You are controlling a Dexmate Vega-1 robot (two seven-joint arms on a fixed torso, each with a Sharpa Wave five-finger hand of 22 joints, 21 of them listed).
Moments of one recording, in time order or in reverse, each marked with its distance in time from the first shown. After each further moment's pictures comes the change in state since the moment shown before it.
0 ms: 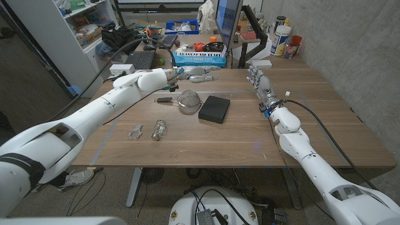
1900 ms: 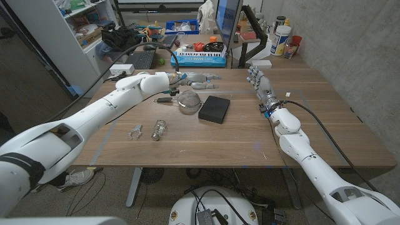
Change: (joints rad) left arm -0.003 0.003 0.031 -0.012 0.034 0.012 -0.061; left_hand 0.012 0.007 -0.017 -0.008 0.008 0.026 -0.007 0.004 -0.002 0.004 -0.003 0.000 0.000 0.000 0.000 0.000 0.000 0.000 -0.015 -0.013 0.000; right arm -0.012 -0.001 0.002 -0.010 0.003 0.001 -0.004; right_hand 0.000 0.000 0.000 0.000 0.000 0.000 0.000 0.000 0.000 0.005 -0.005 0.000 0.000 0.004 0.004 0.000 0.000 0.004 -0.004 -0.010 0.000
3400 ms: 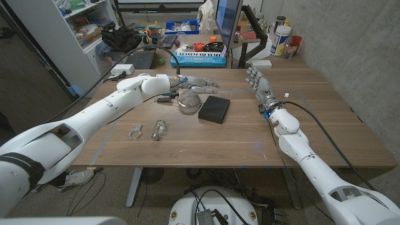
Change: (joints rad) left arm -0.002 0.002 0.018 0.003 0.014 0.019 -0.034; left_hand 0.043 -0.009 -0.024 -0.015 0.012 0.185 0.004 0.027 0.003 0.141 0.005 0.021 0.000 0.036 -0.003 0.022 -0.005 0.049 -0.001 -0.024 -0.002; right arm 0.006 0.006 -0.005 0.016 -0.001 0.000 0.009; right_hand 0.000 0.000 0.000 0.000 0.000 0.000 0.000 0.000 0.000 0.000 0.000 0.000 0.000 0.000 0.000 0.000 0.000 0.007 0.000 -0.011 0.005
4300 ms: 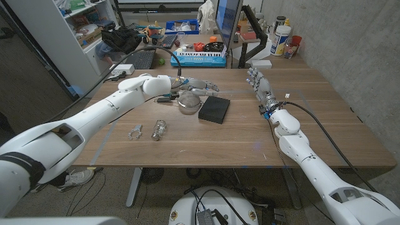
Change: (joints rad) left arm -0.007 -0.002 0.016 -0.004 0.020 0.017 -0.029; left_hand 0.015 0.004 -0.004 0.004 0.000 0.038 -0.002 0.000 -0.003 -0.005 -0.006 -0.015 0.000 0.005 -0.005 -0.007 0.000 0.012 0.001 -0.015 0.000; right arm -0.010 -0.001 0.005 -0.008 0.002 0.000 -0.002; right_hand 0.000 0.000 0.000 0.000 0.000 0.000 0.000 0.000 0.000 0.000 0.000 0.000 0.000 0.000 0.000 0.000 0.000 0.000 0.000 -0.004 0.000
